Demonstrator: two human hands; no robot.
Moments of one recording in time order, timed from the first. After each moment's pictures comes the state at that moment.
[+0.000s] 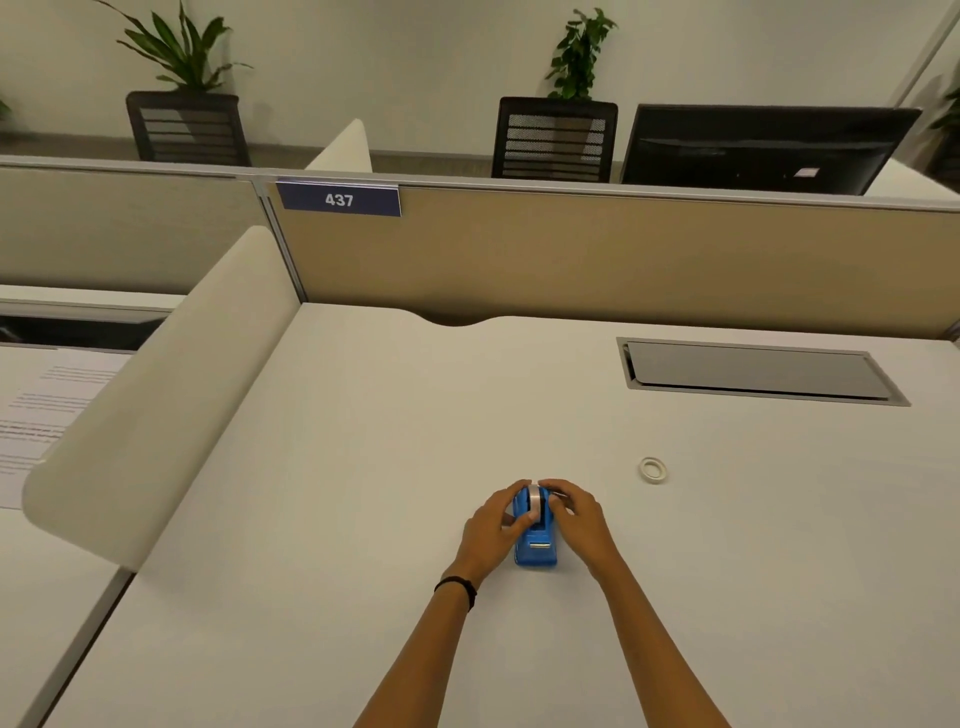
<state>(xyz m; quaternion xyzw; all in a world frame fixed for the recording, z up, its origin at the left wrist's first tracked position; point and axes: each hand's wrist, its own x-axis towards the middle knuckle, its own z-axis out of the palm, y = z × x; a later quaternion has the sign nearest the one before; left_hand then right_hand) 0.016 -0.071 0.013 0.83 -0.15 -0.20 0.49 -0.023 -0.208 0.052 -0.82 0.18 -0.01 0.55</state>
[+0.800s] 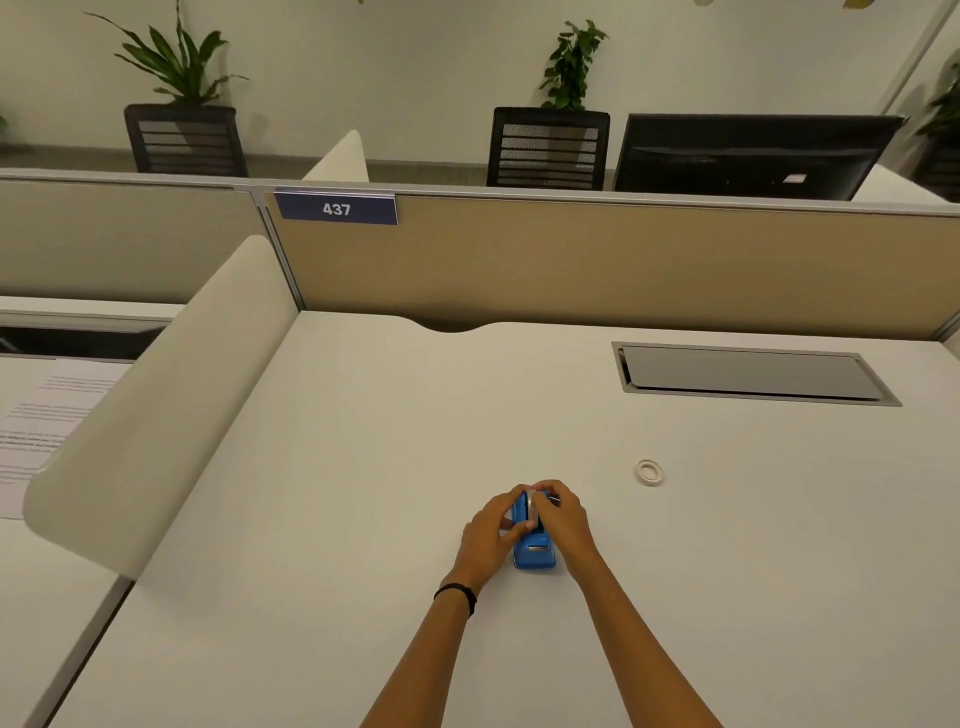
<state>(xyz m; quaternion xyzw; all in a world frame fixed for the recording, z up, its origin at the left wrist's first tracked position) 0.012 -0.067 0.018 0.83 -0.16 -0.20 0.50 -0.012 -0.187 0.055 -0.76 0.28 -0.02 0.58</state>
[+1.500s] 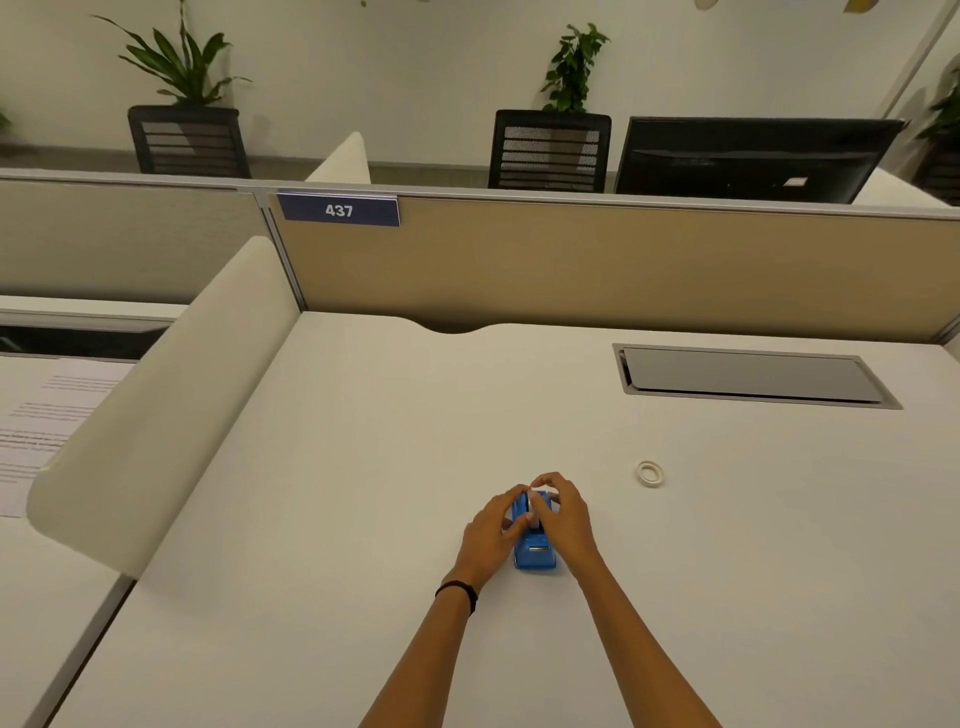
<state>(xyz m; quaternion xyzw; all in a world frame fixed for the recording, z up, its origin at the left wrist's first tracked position) 0.012 -0.070 0.022 0.84 -0.16 -0.19 0.48 -0.013 -0.191 0.050 -0.82 0.21 -0.07 0.54</state>
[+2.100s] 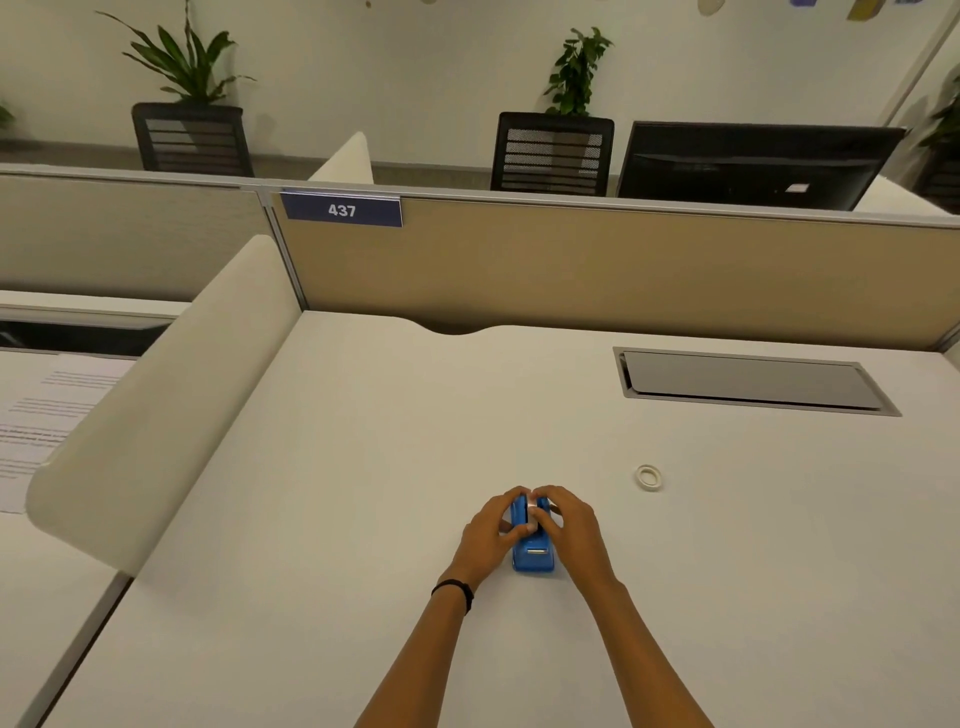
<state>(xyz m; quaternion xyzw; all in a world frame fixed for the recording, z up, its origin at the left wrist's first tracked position) 0.015 -0.068 0.022 0.82 -0.15 -0.22 0.51 -0.029 -0.200 0.050 -0.86 0.10 -0.09 0.49</state>
